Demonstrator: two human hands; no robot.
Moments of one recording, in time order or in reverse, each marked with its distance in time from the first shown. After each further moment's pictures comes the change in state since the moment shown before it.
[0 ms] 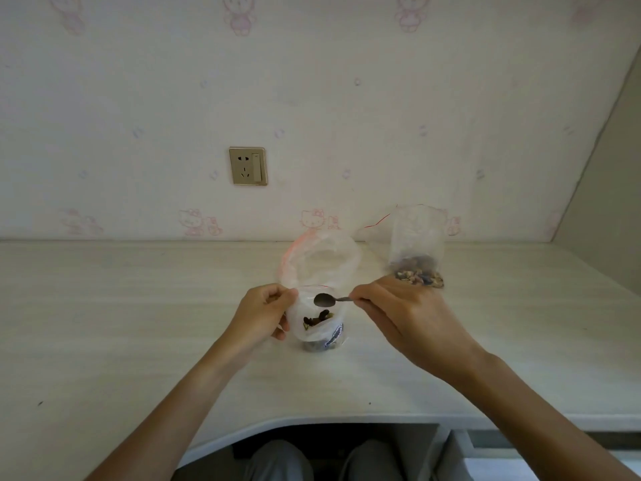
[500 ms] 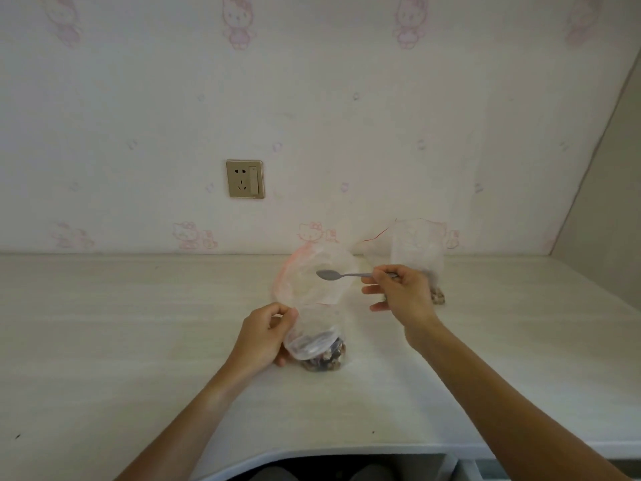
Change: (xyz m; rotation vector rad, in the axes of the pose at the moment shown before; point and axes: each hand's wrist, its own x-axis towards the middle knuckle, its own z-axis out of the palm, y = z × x) left_hand 0.021 -0.028 0.007 0.123 0.026 0.080; right_hand 0.034 0.063 0.068 0.941 0.285 1.204
